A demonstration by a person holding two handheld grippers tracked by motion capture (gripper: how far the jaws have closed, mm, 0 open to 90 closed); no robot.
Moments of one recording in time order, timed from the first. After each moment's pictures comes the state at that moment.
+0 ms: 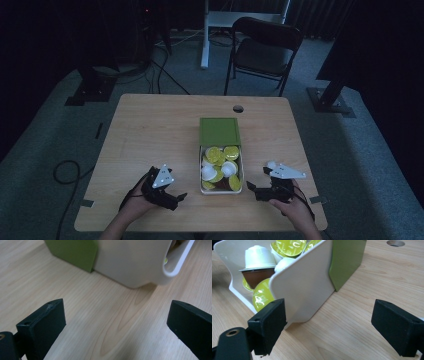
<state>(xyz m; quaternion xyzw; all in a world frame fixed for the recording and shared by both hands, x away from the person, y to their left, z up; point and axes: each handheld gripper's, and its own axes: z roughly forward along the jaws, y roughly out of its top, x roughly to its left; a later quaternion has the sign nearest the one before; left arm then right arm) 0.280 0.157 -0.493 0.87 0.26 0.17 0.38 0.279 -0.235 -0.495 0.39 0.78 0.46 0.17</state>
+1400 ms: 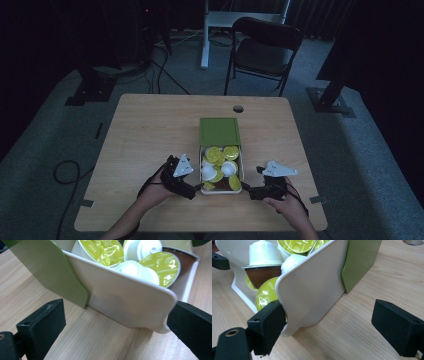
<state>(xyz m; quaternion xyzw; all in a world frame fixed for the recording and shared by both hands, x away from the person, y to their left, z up) 0.309 0.112 -0.481 0.88 0.23 0.17 0.39 0.289 -0.221 -0.502 0.37 0.79 0.45 0.16</state>
